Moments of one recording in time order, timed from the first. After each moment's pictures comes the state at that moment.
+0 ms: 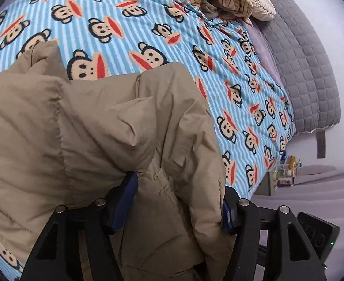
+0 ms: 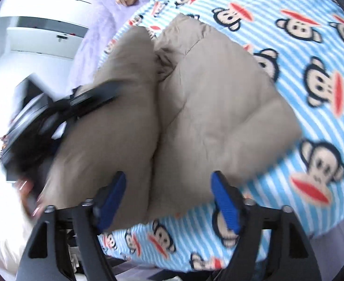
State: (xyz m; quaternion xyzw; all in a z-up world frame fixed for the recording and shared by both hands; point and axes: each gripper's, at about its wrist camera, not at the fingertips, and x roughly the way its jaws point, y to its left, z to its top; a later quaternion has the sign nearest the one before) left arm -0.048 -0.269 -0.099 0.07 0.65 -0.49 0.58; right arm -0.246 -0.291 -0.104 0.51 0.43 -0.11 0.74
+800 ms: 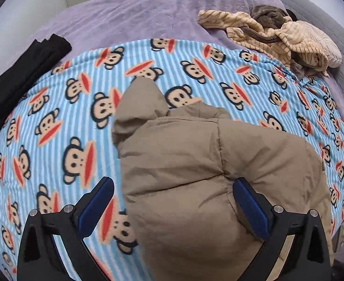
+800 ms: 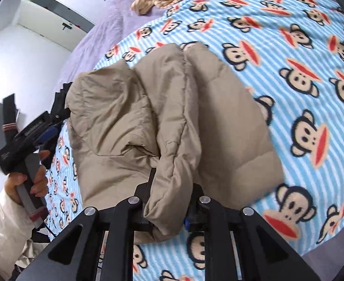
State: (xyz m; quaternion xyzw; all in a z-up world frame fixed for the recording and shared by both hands) left arm 0.051 -0.184 -0.098 0.11 0.53 -0.30 0.78; right arm -0.242 -0.305 -0.085 0.39 0.45 -0.17 0.78
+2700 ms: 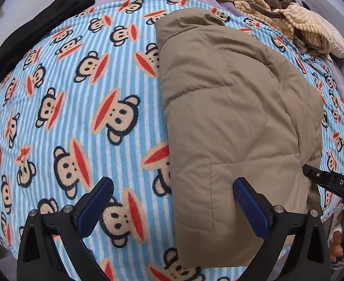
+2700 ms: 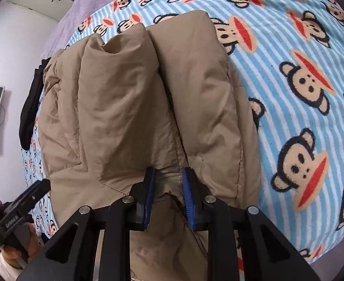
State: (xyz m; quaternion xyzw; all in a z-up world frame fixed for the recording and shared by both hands) left arm -0.075 -0.114 -0.112 0.08 0.60 -0.25 0.75; right arm -0.199 -0.371 -0.146 0.37 0.55 -0.14 0.74
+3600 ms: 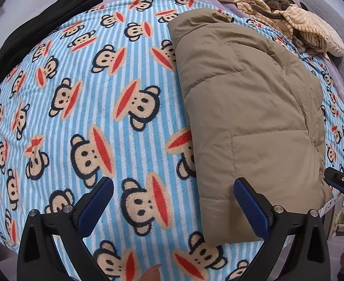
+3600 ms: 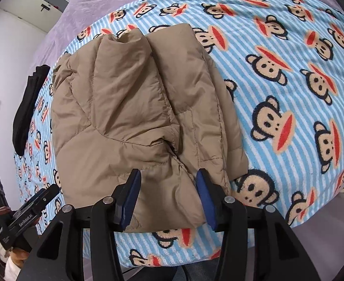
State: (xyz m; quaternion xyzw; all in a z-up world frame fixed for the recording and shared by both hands) left arm -0.075 -0.074 -0.109 0.08 0.60 -0.26 0.75; right arm -0.237 -0.324 -0.092 0.35 0.53 -0.21 0.74
